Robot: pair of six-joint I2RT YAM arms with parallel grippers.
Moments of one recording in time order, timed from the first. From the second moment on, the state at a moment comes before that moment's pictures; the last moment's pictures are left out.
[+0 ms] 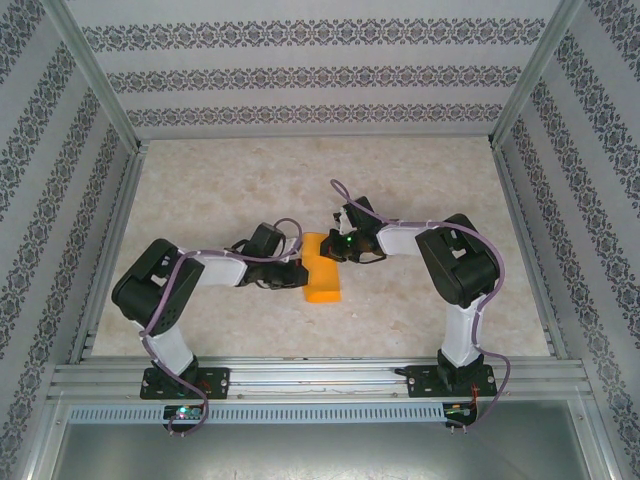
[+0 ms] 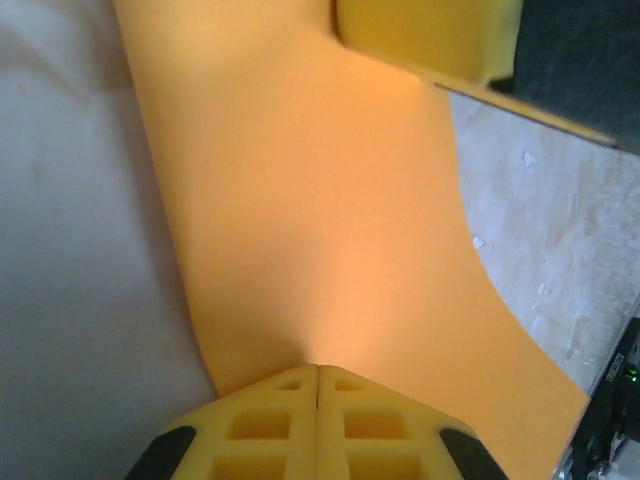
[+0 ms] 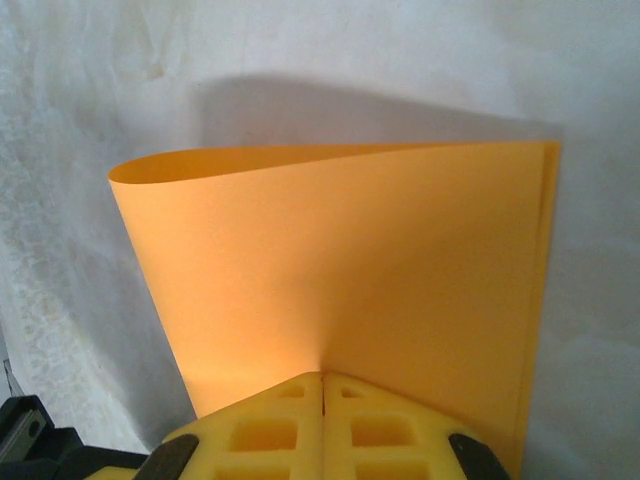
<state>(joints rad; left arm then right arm) -0.53 1.73 0.72 0.05 0.57 -0.61 0.49 1.95 1.03 -0.07 -0.54 0.72</state>
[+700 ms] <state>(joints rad) -0.55 1.61 0.70 -0.08 0.55 -0.64 0.49 1.95 1.03 -0.07 -0.54 0.71</state>
